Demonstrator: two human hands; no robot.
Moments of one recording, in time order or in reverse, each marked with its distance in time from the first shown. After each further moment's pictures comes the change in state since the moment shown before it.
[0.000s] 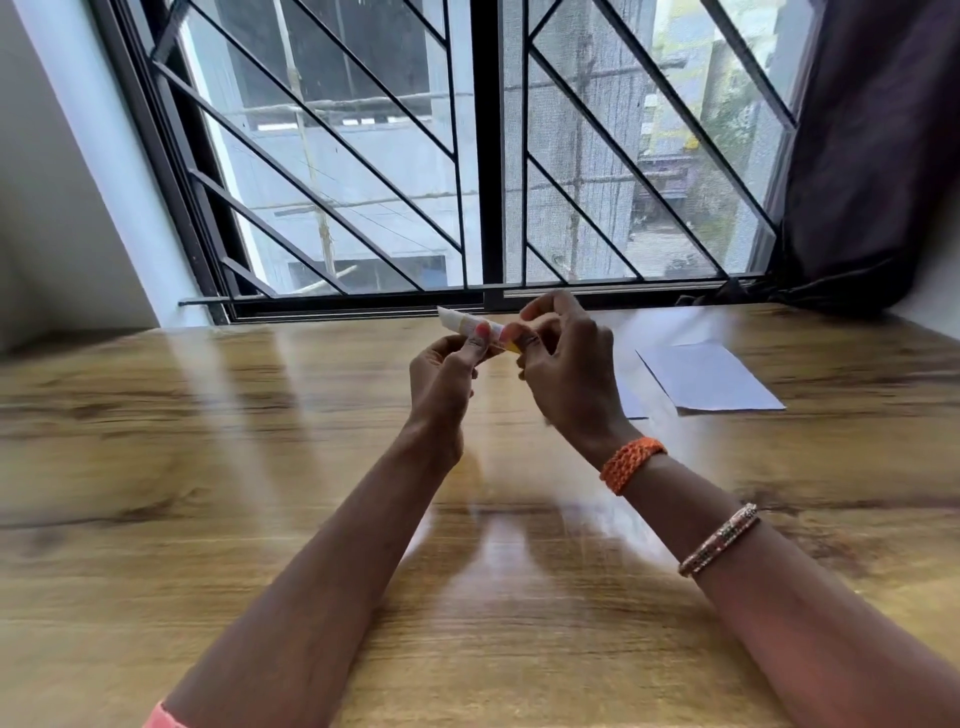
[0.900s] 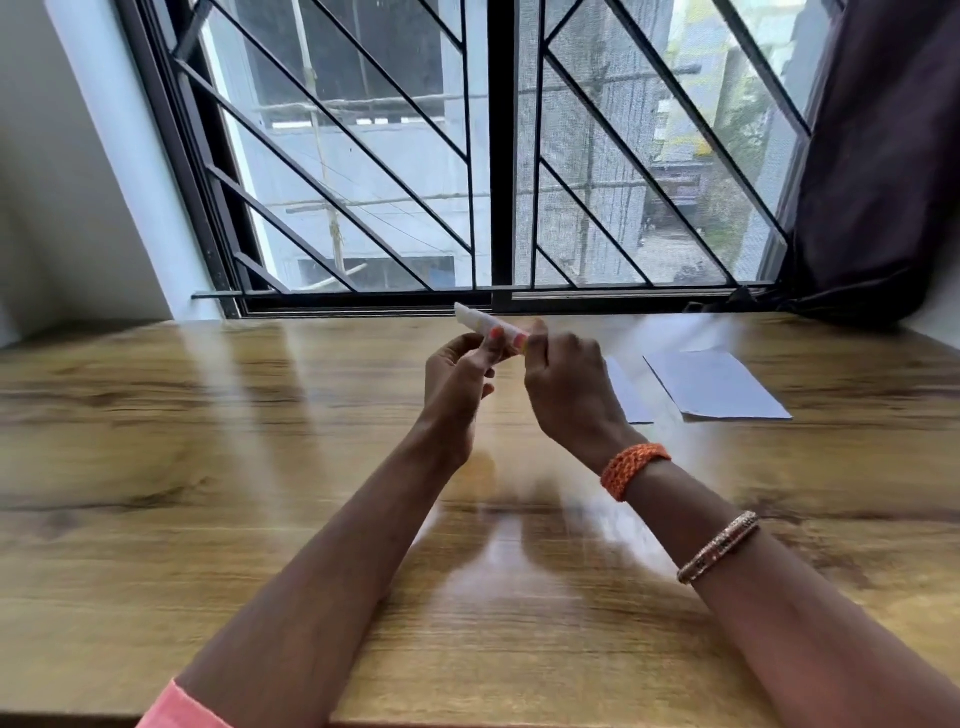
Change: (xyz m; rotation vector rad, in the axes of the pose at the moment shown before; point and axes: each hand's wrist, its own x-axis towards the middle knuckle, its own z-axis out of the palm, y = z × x) left_hand 0.002 -0.005 0.001 -0.050 -0.091 0.007; right_hand -0.005 -0.006 -0.004 -0.451 -0.200 -0.065
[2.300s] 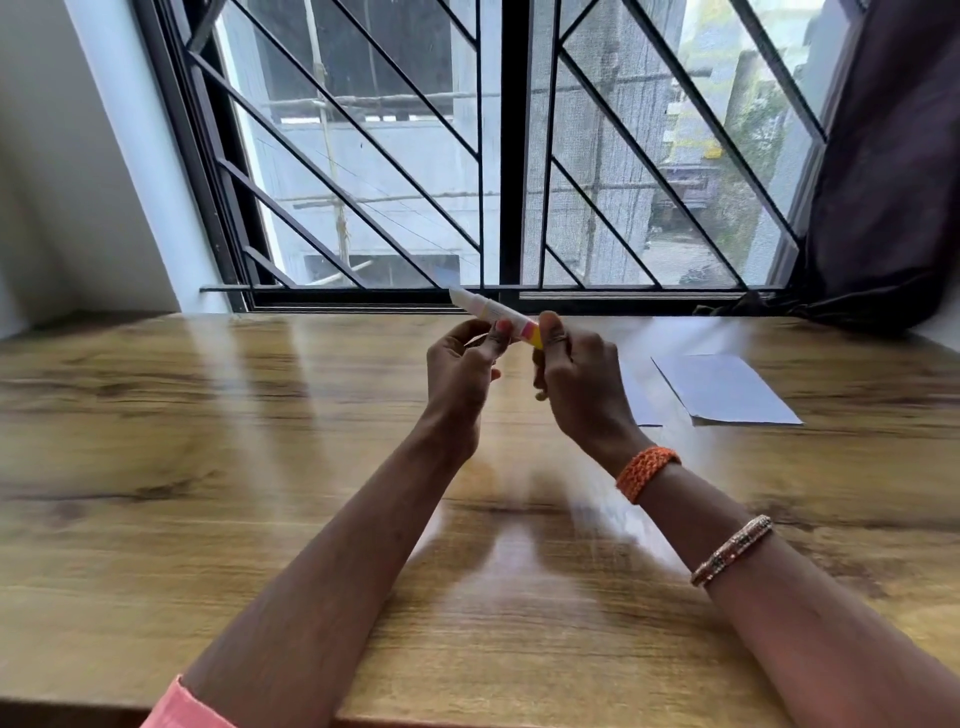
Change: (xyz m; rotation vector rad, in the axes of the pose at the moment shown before) left_hand 0.004 0.003 -0.004 -0.052 0.037 0.097; right_hand 0.004 0.005 0.009 0.418 0.079 0.098
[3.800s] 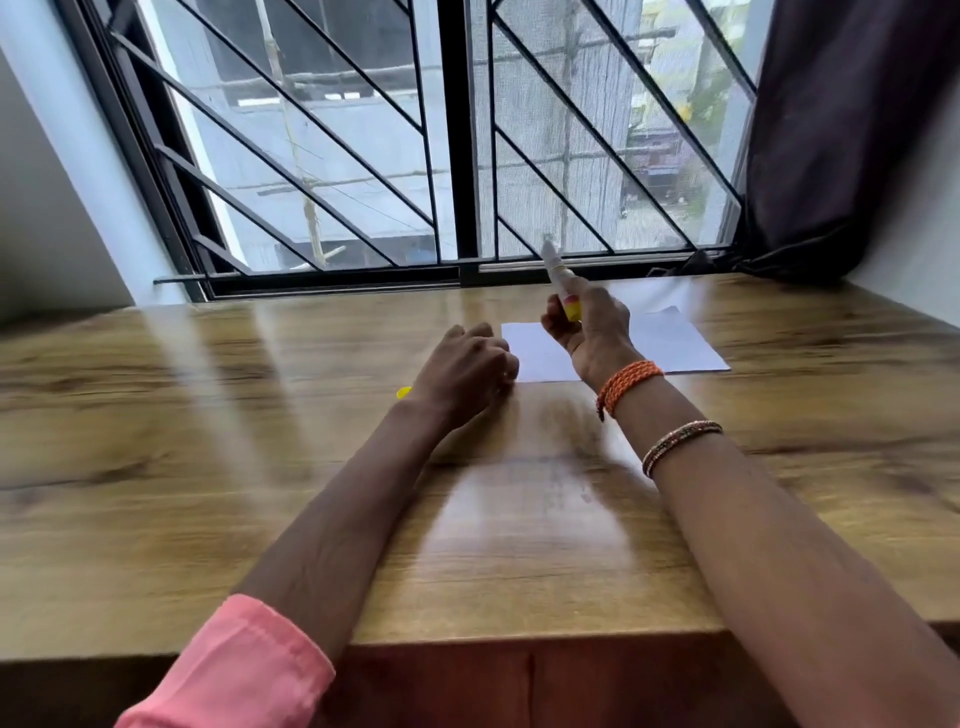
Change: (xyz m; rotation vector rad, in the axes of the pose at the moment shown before) left_hand 0.003 -0.034 0.016 1.631 -0.574 0.751; right_hand 0.026 0.034 -0.050 0.935 0.212 0.751
